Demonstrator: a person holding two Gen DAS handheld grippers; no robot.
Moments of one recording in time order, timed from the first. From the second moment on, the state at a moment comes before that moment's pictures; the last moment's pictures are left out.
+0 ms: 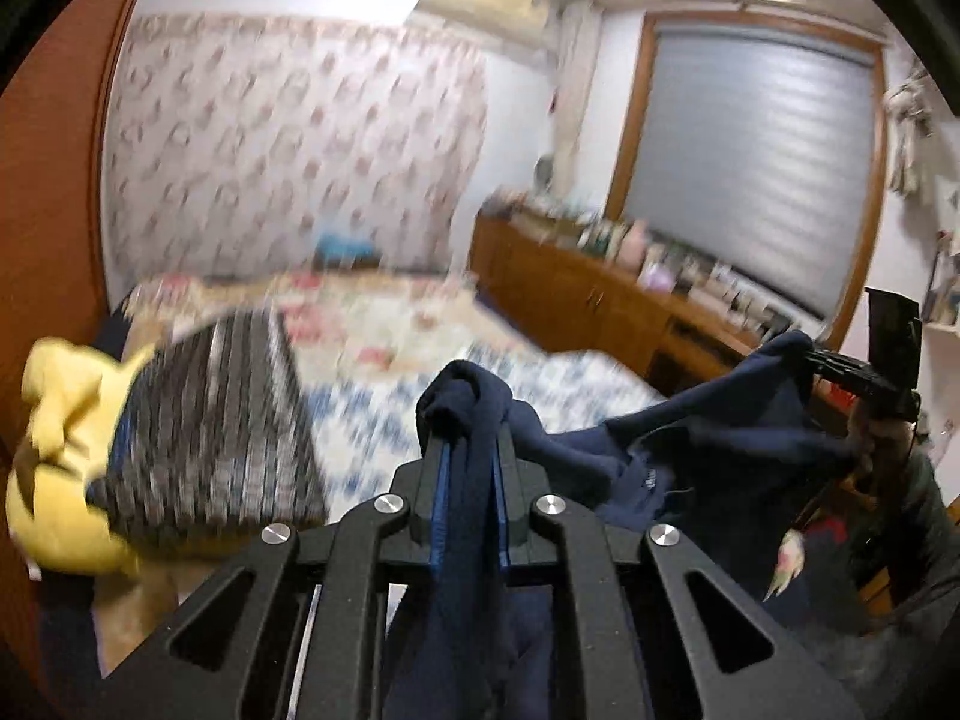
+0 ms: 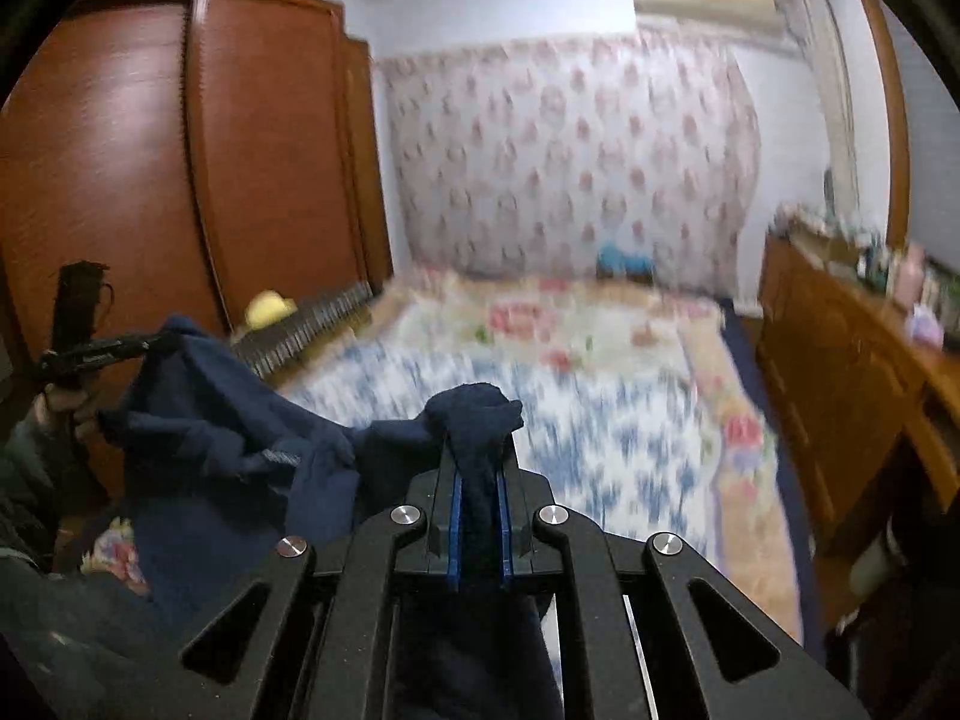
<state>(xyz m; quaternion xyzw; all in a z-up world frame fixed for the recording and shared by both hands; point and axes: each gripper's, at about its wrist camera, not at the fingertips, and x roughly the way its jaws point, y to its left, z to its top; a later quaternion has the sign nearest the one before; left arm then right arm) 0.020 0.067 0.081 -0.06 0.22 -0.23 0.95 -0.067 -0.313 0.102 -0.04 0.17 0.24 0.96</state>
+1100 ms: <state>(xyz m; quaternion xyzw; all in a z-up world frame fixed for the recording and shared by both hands) -0.017 0.082 0.237 -0.01 0.03 -0.22 0.98 -0.178 -0.301 0.245 -0.10 -0.03 0.14 0.98</state>
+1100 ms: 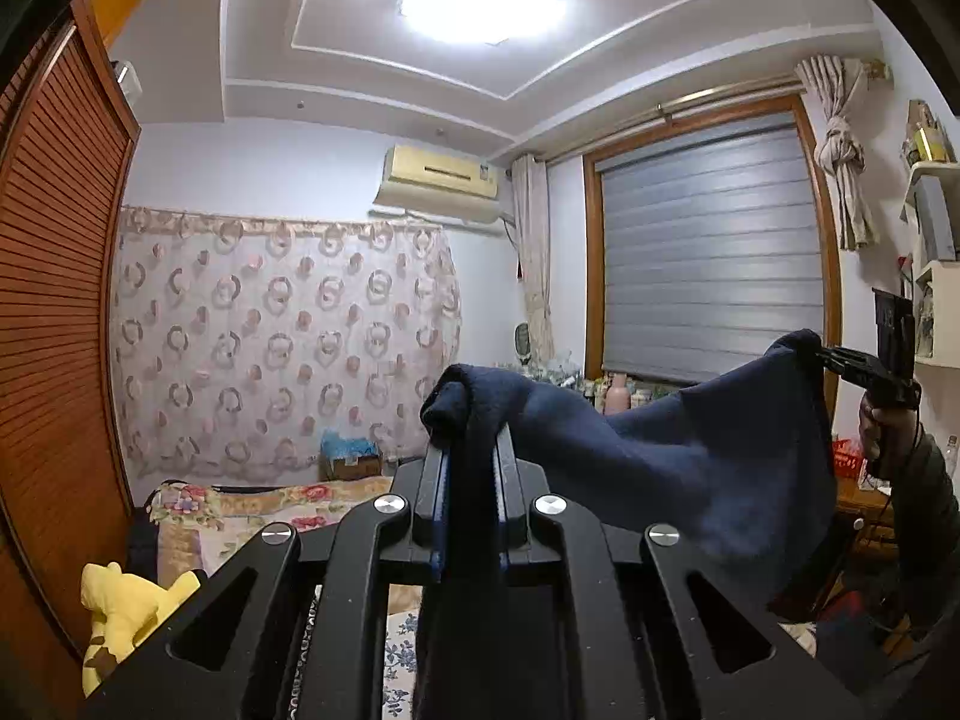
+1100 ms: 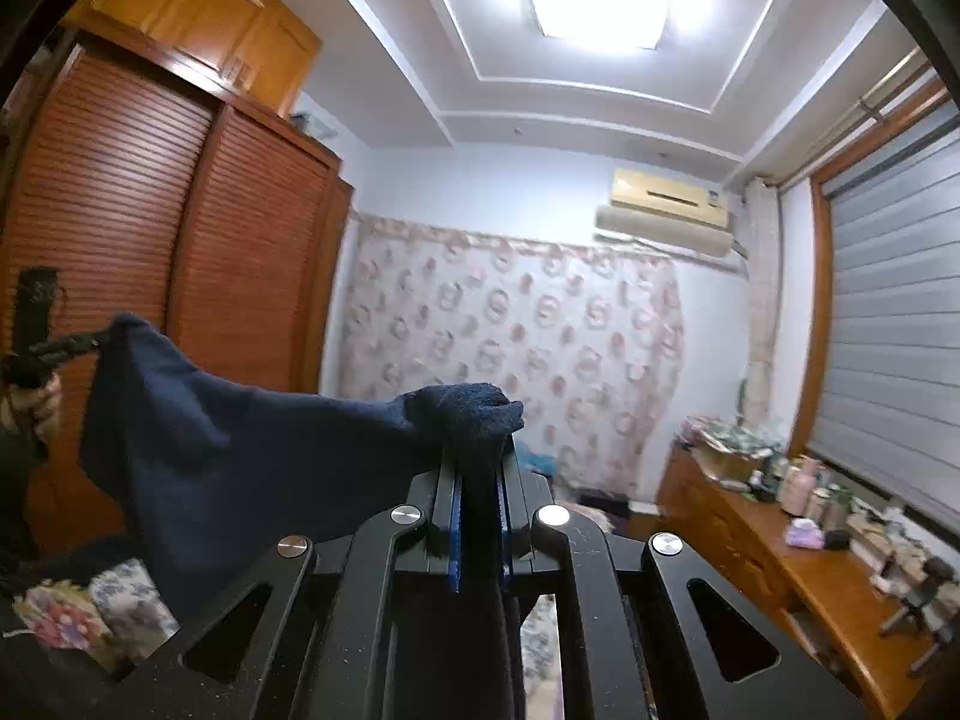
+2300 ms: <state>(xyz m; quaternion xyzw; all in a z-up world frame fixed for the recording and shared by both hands) 0.132 0.043 -0.048 -0.02 0.36 -0.18 0.91 0.087 -0.297 -0.015 -0.04 0.33 0.08 0.94</state>
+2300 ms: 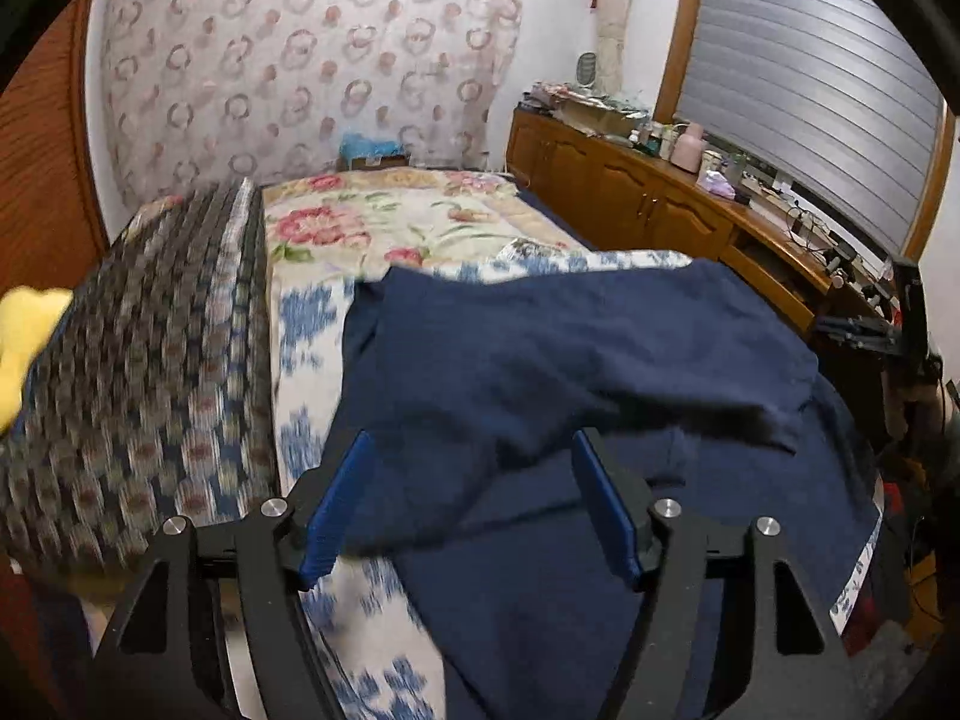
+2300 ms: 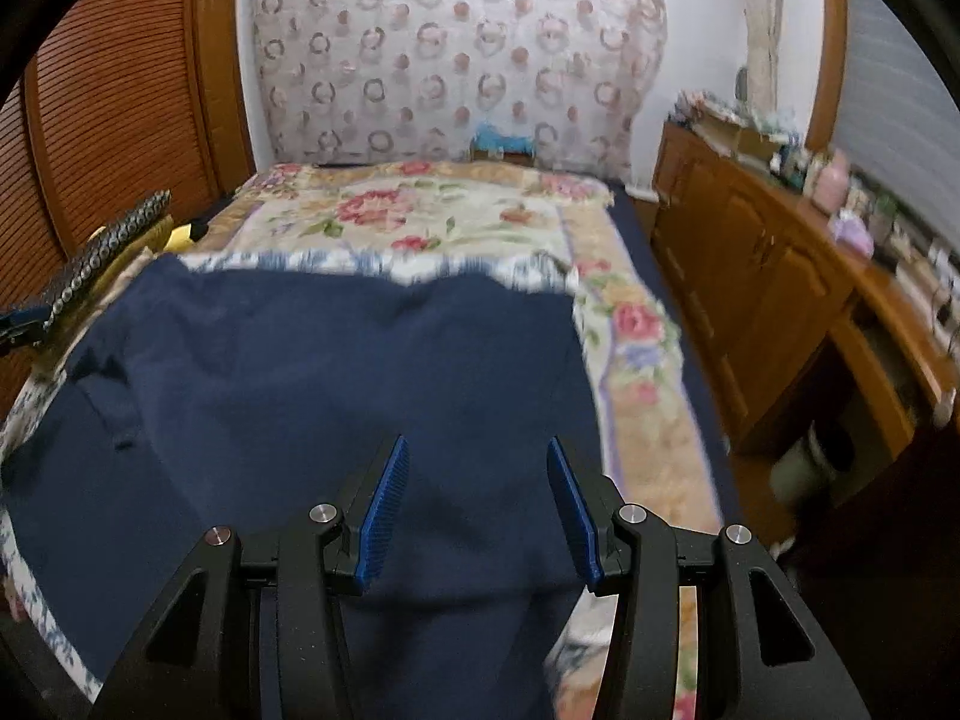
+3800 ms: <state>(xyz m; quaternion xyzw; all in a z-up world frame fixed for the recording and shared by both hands) 0.166 0.036 -0.080 -0.03 0.44 -0.15 0.88 0.067 -0.294 -0.050 -0.05 0.36 0.08 0.93</state>
